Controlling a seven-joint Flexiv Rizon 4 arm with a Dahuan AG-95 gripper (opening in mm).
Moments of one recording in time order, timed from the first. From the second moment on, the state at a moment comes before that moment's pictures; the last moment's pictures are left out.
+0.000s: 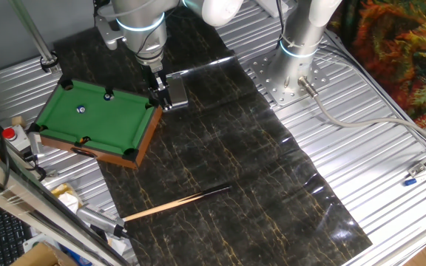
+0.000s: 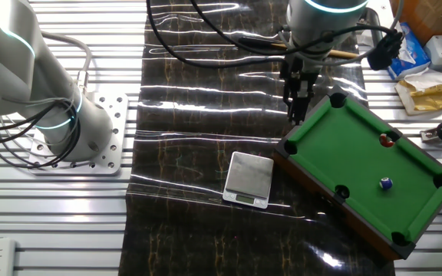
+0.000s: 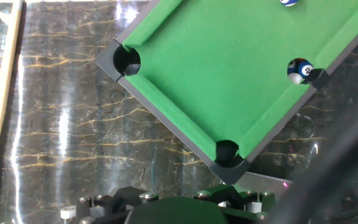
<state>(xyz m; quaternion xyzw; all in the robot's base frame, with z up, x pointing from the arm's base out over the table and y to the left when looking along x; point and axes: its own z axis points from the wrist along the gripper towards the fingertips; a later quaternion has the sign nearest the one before) 0.500 0.000 0.170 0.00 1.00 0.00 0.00</state>
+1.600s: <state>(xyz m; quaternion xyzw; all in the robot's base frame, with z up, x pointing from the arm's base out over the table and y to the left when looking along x) 0.504 0.002 0.179 -0.03 1.00 -0.07 0.04</state>
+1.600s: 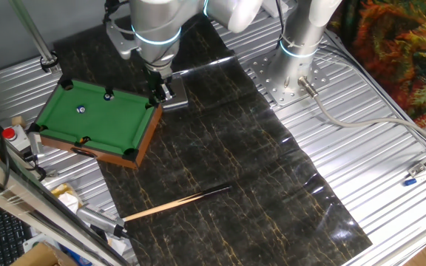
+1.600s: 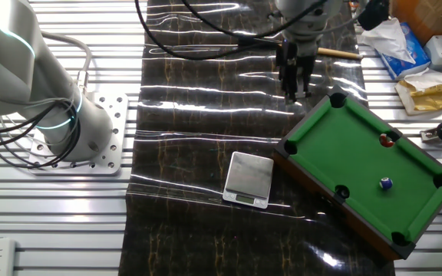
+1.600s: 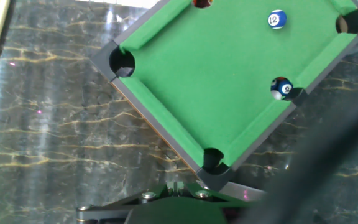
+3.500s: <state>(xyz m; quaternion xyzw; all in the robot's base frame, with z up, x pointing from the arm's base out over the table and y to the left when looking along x) 0.538 0.061 0.170 0.00 1.00 -0.03 0.03</state>
